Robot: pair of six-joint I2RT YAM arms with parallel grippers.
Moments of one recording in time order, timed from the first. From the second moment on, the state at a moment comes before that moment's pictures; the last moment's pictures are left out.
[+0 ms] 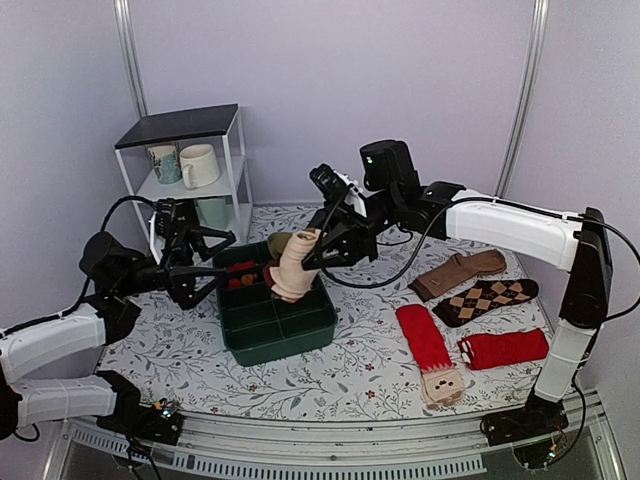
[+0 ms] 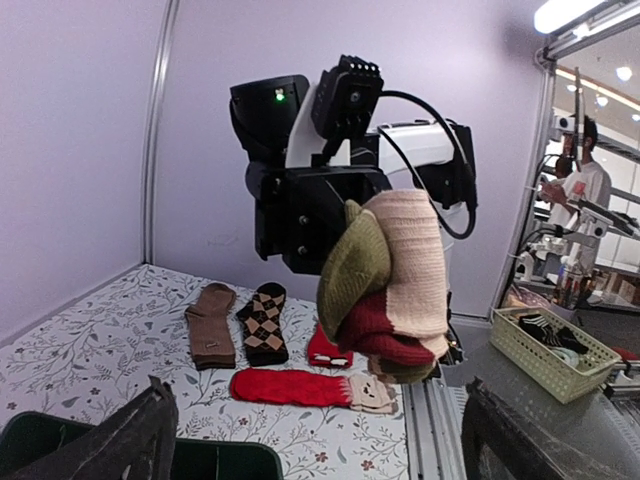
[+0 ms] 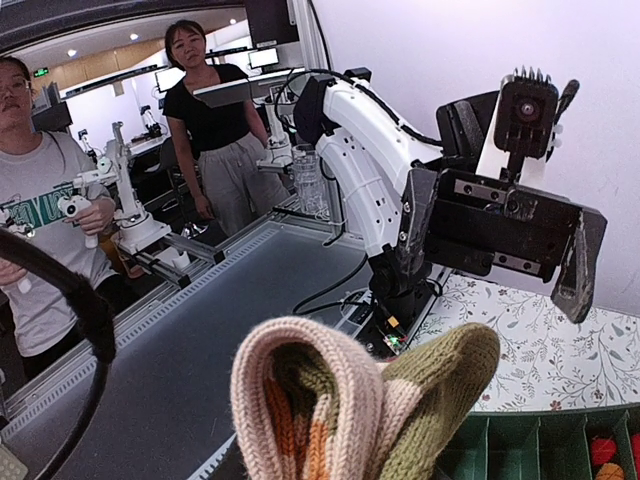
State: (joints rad) left arm -0.42 0.93 0.41 0.85 0.94 -0.43; right arm 0.86 1.81 1.60 -0.14 -1.35 -0.23
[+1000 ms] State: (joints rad) left arm -0.54 1.14 0.52 0.96 1.00 -0.46; right arm 0.93 2.00 1.95 -0.58 -1.16 -0.49
